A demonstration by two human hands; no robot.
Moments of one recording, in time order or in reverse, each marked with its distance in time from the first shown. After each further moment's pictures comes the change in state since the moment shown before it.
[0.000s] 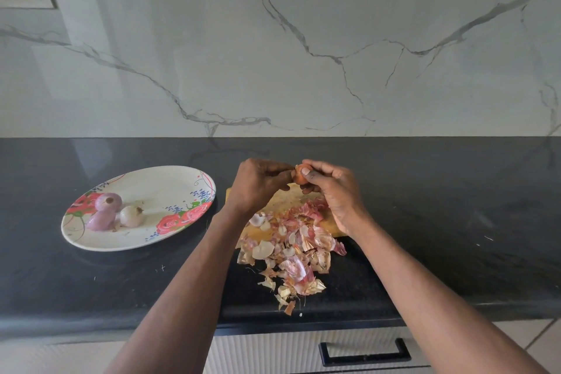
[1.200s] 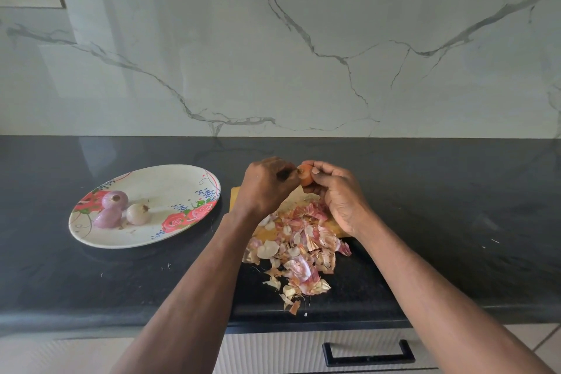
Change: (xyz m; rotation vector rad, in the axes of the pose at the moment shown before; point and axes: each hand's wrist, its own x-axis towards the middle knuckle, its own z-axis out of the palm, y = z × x) left_hand -0.005 0.002 0.009 0.215 0.122 0.148; right_hand 0.004 0.004 0.001 0.078 -0.112 0.076
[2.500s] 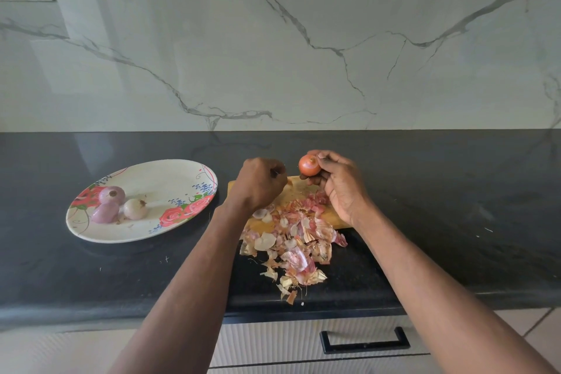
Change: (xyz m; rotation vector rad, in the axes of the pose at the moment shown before) left_hand 0.003 -0.009 -0.002 0.094 -0.183 -0.214; right_hand -0.001 -0.006 -0.003 0.140 0.072 -0.016
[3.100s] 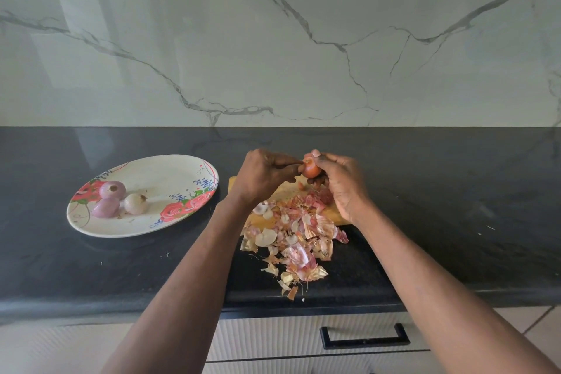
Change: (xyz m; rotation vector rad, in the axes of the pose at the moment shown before) left_hand 0.000 0.000 -0.003 -0.301 -0.025 0.175; right_hand -0.003 0.003 0.002 -0.188 0.063 -0.016
